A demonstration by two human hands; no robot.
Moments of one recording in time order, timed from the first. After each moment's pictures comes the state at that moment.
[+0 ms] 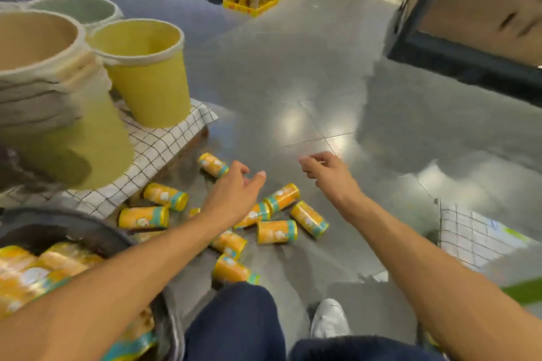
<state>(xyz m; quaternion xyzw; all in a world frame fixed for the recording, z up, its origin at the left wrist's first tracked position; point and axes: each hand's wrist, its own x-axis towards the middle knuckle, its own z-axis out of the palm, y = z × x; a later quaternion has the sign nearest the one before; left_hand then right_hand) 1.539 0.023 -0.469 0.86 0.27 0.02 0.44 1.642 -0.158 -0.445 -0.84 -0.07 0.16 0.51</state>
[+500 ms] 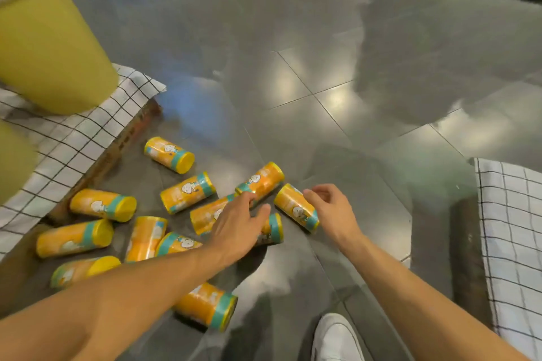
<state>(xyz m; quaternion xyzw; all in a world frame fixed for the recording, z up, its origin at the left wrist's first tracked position) 1.642 -0.039 -0.686 0.89 0.21 -0.10 0.38 1.719 -0.237 -0.687 -0.83 0.08 0.20 0.51</state>
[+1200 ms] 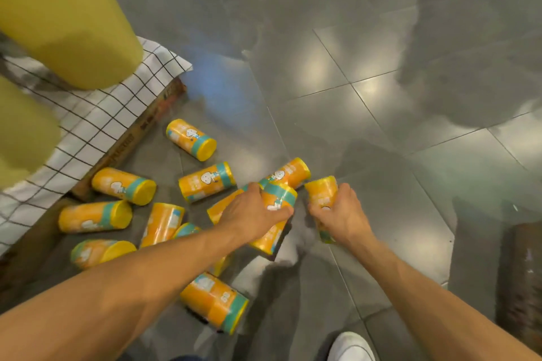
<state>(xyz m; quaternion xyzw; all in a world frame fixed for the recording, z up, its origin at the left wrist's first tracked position) 1.675 -0.013 -0.706 0.89 0.27 -0.19 0.30 1.754 -0.206 -0.742 -0.93 0.00 0.22 0.29</state>
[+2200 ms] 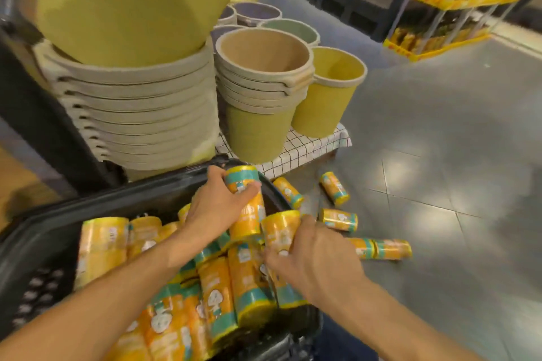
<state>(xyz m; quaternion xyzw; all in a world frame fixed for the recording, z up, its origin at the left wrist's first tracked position) 1.305 0.184 -0.444 0.73 0.55 0.16 0.37 1.393 0.012 -0.384 -0.88 -0.45 0.14 0.03</state>
